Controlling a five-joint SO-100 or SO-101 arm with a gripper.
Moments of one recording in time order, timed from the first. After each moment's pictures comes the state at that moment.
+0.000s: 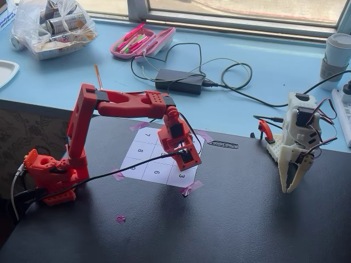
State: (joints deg) arm -29.9 72.6 77.3 54.8 3.3
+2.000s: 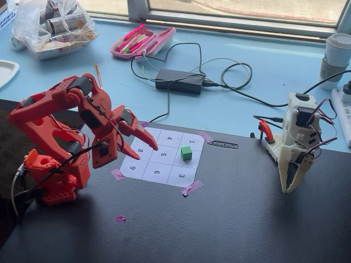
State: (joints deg) arm 5.4 149.7 115.9 74.4 -7.0
